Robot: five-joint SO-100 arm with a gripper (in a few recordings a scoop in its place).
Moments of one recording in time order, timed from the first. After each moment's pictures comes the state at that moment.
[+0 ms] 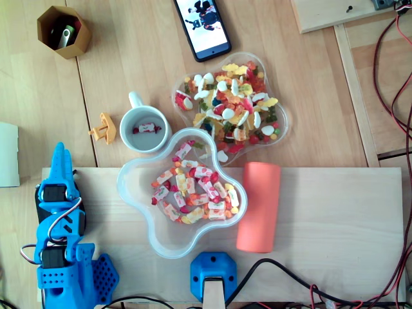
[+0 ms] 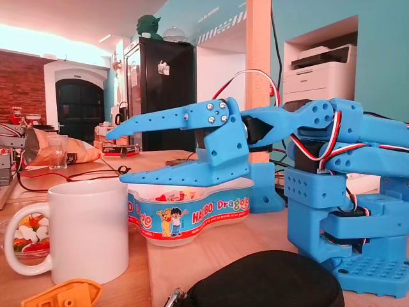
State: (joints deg) arm -2.3 187.5 178.2 21.2 1.8
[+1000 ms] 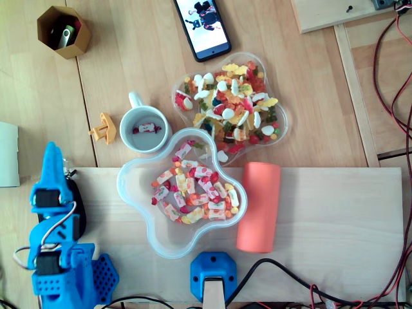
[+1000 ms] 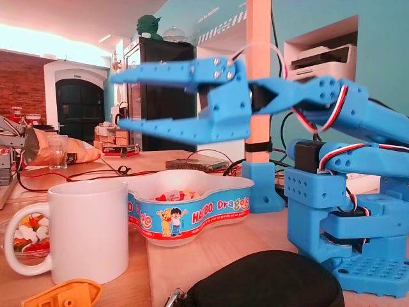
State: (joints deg) arm -2.3 187.5 165.1 24.5 7.2
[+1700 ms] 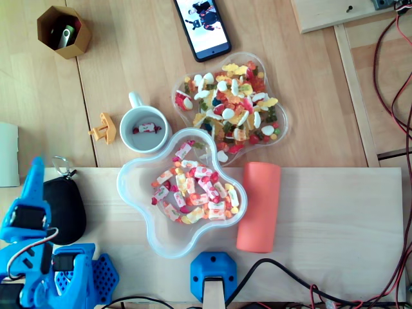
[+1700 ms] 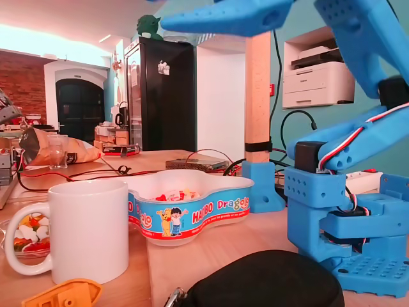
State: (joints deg) arm -0.1 155.7 104.9 70.0 33.8
